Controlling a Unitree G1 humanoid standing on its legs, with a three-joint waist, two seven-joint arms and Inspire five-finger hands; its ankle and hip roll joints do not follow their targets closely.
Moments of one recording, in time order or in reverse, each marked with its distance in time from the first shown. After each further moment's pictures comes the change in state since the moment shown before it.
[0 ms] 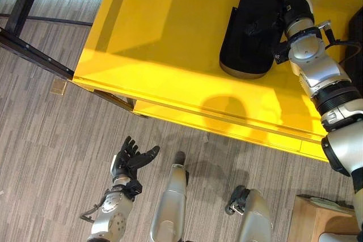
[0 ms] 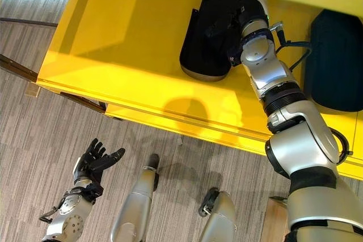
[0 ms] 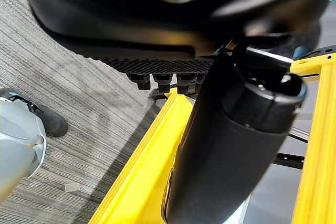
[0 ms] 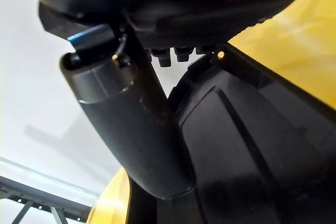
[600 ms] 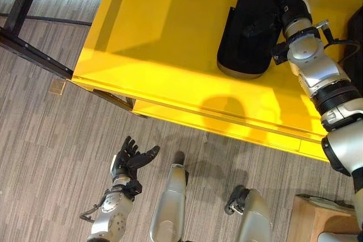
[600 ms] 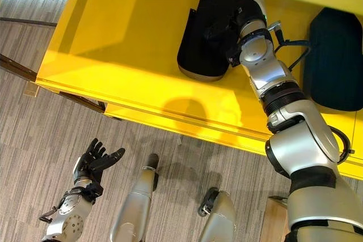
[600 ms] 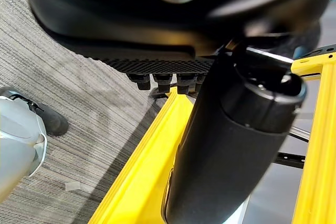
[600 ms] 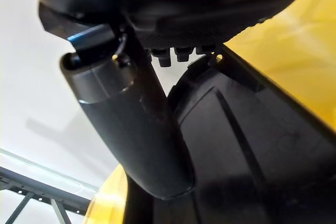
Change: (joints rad) left arm -0.001 0.001 0.000 0.000 0.000 0.000 0.000; right arm -0.016 -0.002 0.026 -0.001 -0.001 0.000 0.007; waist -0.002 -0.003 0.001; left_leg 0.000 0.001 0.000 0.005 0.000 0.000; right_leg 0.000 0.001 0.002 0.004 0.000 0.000
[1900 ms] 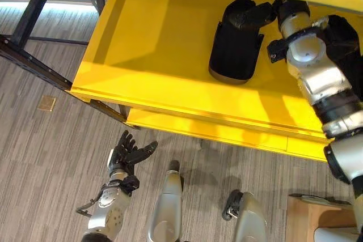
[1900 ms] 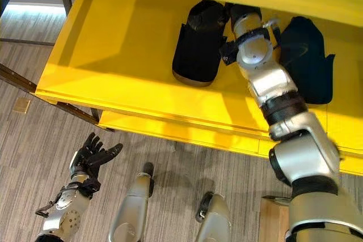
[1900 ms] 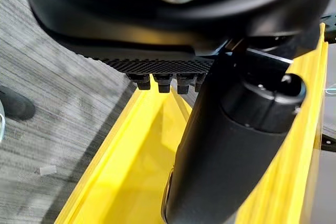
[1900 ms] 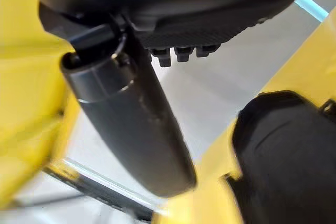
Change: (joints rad) left arm -0.036 0.032 0.008 -0.005 0.003 0.007 -0.003; right arm 0.196 -0.007 -0.176 -0.357 0.049 -0.027 0.010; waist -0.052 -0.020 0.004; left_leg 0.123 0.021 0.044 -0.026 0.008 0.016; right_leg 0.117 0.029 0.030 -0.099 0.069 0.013
